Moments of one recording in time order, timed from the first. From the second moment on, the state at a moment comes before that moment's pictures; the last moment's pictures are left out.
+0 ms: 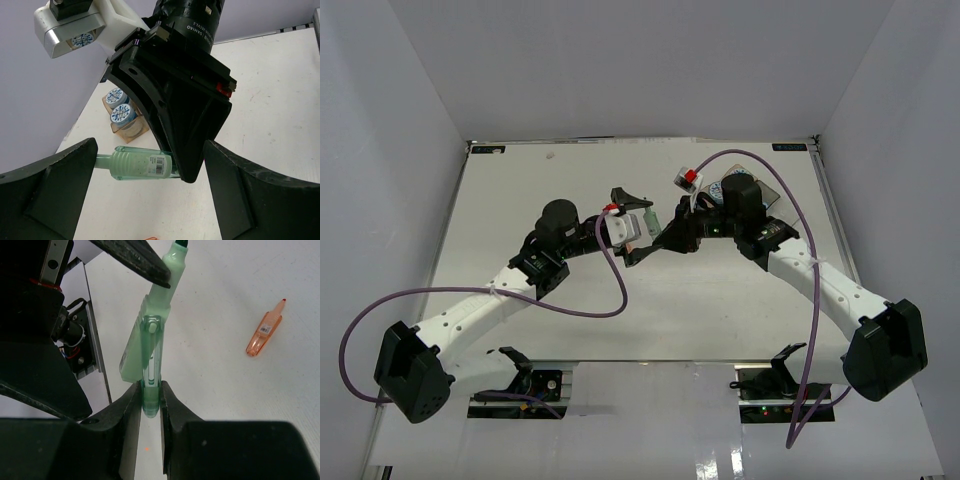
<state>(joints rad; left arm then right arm) -0.69 1.15 0.86 0.29 0.59 0.43 0.57 1.28 1.00 -0.13 -0.80 0.12</state>
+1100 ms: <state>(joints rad) -0.60 1.23 0.86 0.31 0.76 0.30 0.57 1.25 0.95 0.02 -0.89 0.06</state>
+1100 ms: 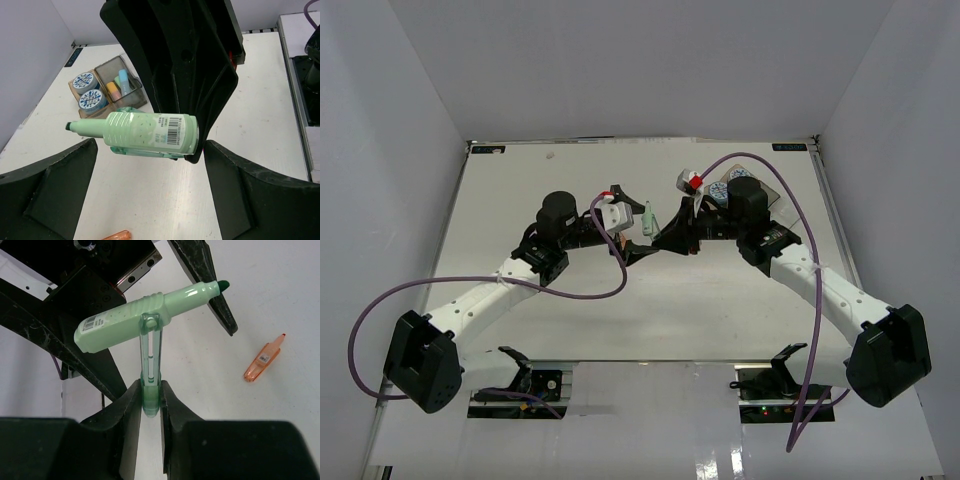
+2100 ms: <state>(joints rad) -0.57 1.13 0.78 0.36 0.69 0.25 0.56 1.25 0.95 0.02 -0.90 0.05</state>
